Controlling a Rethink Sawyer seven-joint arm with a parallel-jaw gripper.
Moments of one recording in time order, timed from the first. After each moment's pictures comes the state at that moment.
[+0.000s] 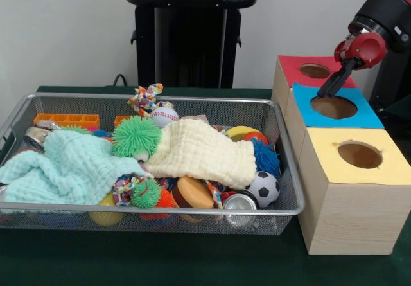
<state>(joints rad) 0.62 -0.62 0.08 2.05 1.84 -0.87 2.31</state>
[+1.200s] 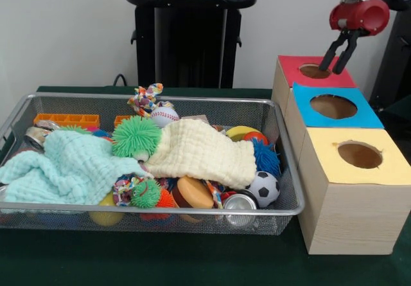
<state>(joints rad) 0.44 -0.88 0.17 2.23 1.77 -0.72 2.01</state>
